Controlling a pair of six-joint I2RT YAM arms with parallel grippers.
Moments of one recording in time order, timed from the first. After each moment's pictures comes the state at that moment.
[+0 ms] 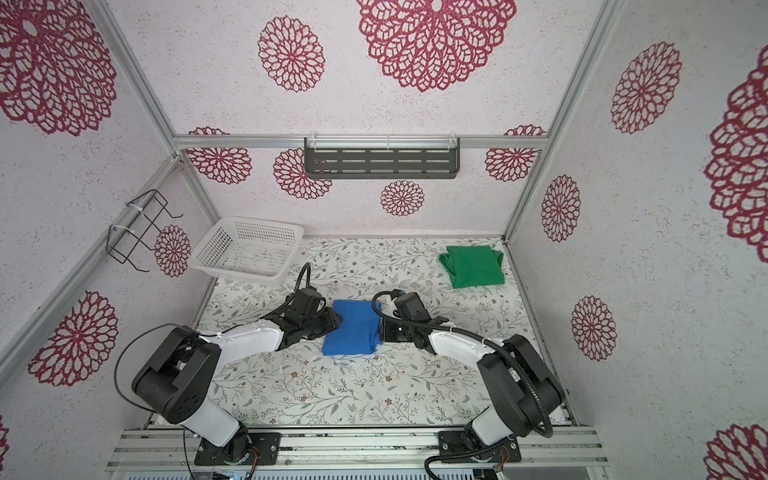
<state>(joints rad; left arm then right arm) -0.54 1.69 0.76 0.03 0.10 -0.91 0.62 1.53 0.73 -0.08 -0.31 0.63</state>
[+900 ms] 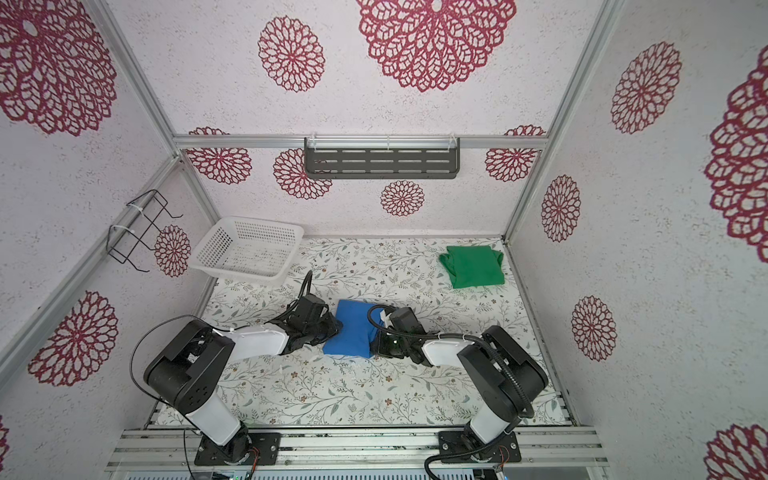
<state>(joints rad) -0.55 1.71 0.74 0.12 0.07 -0.98 0.68 1.59 0.63 0.14 -0.40 0.79</state>
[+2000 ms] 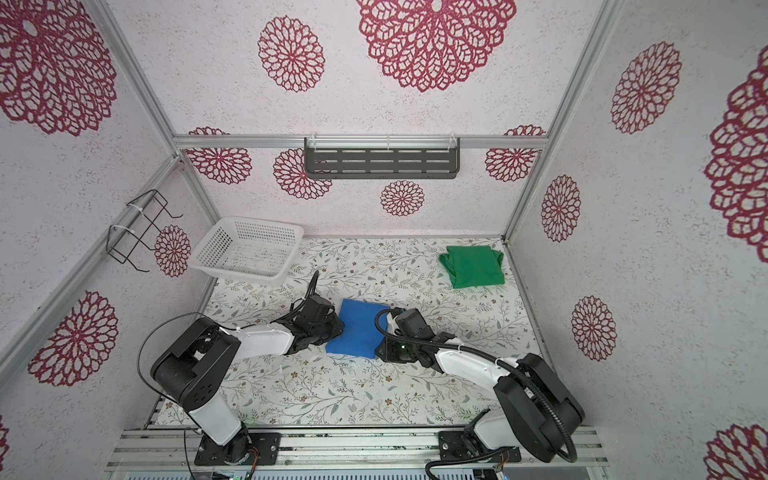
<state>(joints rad) -0.59 1.73 0.77 0.11 0.01 -0.96 0.71 1.38 0.63 -0.11 -0.34 0.72</state>
